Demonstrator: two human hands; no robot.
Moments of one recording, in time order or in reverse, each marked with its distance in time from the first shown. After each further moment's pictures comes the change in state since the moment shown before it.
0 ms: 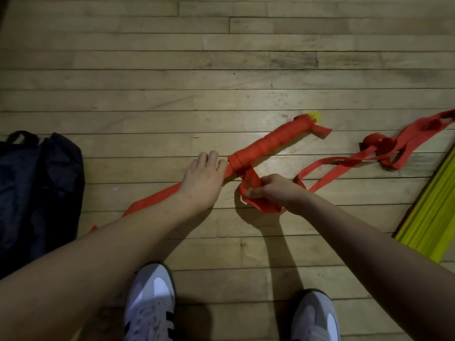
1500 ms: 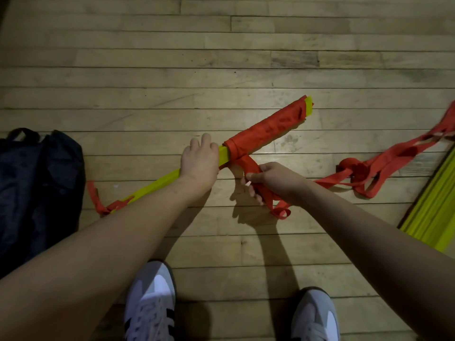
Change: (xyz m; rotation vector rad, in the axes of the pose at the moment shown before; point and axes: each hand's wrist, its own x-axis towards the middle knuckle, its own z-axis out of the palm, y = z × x) left_hand 0.024 -0.007 -0.013 0.019 -0.039 -0.229; right_hand -0.015 -0.028 0.001 0.195 -0.101 -0.094
